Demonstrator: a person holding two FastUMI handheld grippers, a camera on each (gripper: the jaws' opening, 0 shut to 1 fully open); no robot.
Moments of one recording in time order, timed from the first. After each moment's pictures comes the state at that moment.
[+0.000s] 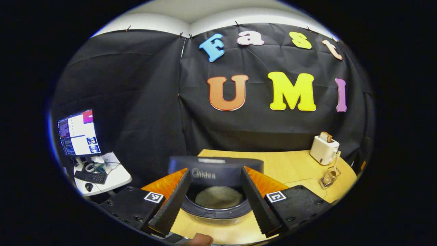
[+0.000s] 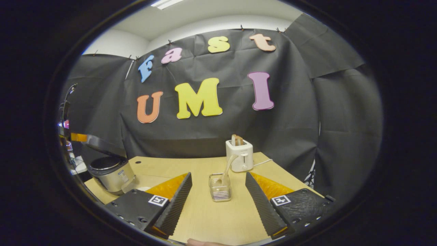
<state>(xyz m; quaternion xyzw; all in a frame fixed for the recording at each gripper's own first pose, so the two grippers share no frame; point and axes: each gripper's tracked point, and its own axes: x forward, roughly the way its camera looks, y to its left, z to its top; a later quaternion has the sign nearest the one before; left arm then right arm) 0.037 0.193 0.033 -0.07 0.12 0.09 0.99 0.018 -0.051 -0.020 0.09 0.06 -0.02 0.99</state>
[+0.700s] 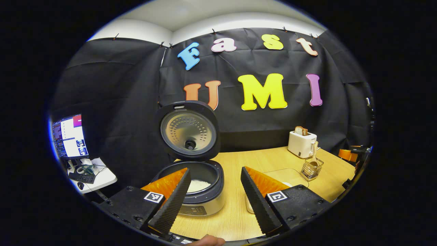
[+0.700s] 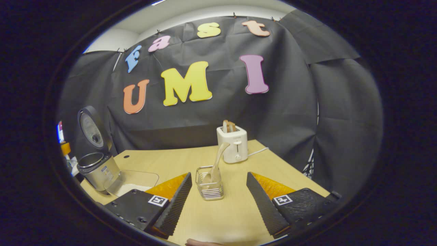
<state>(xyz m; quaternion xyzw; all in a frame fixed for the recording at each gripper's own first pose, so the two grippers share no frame) 0.005 0.102 0.019 -0.02 0.05 0.03 1.00 0.085 -0.061 -0.069 0.12 0.13 -0.03 0.98</state>
